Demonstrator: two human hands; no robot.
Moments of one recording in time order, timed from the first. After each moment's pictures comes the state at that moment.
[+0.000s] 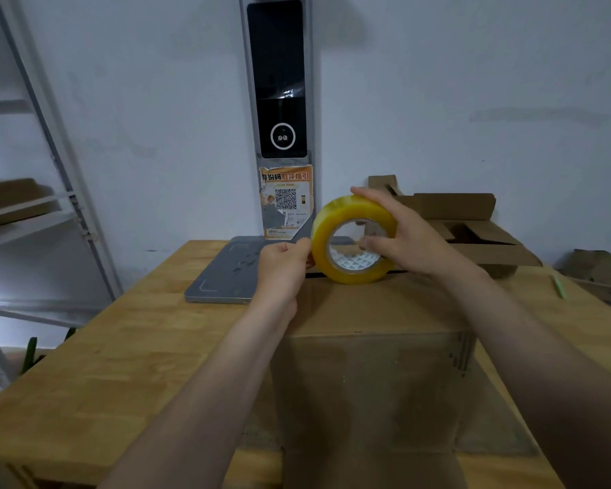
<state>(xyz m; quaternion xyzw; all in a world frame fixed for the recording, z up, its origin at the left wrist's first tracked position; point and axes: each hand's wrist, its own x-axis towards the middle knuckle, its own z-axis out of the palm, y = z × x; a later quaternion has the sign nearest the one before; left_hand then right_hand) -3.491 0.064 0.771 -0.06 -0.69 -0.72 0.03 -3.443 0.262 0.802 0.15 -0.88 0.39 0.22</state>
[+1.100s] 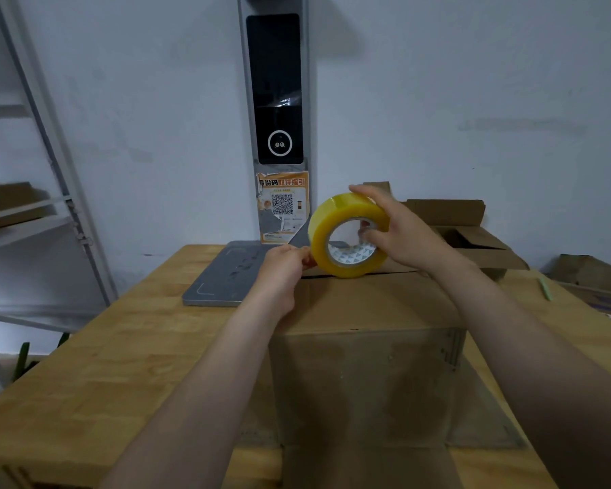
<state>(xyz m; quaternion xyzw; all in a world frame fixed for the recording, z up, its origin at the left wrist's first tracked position) -3.506 0.061 0.772 -0.05 -0.71 -0.70 -0.06 -3.451 0.266 0.809 0.12 -0.89 0.36 0.26</state>
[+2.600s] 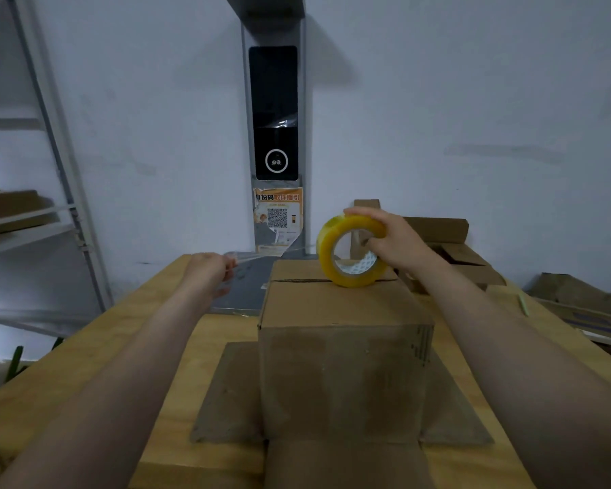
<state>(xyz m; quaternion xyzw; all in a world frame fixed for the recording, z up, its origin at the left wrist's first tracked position) -3.527 -0.026 0.780 0.02 -0.72 -0.69 0.02 -3.438 0.286 0.820 0.11 -0.89 0.37 0.25</state>
